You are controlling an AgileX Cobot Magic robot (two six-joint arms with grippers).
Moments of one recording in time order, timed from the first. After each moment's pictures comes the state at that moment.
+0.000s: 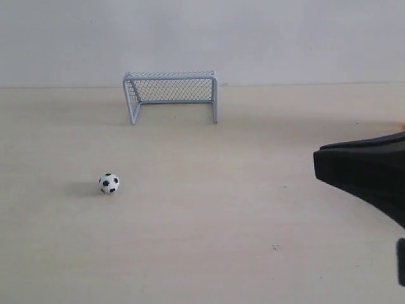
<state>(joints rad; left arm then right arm) -0.03 0.01 0.00 -0.24 0.26 0.36 1.01 0.63 -0.59 -0.30 0.46 0.48</state>
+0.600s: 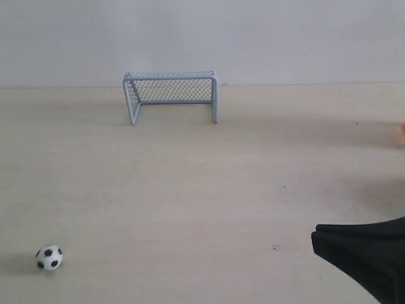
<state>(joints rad) -0.03 0.01 0.00 -0.24 0.26 0.36 1.00 0.53 -0.26 -0.49 0.20 0.54</state>
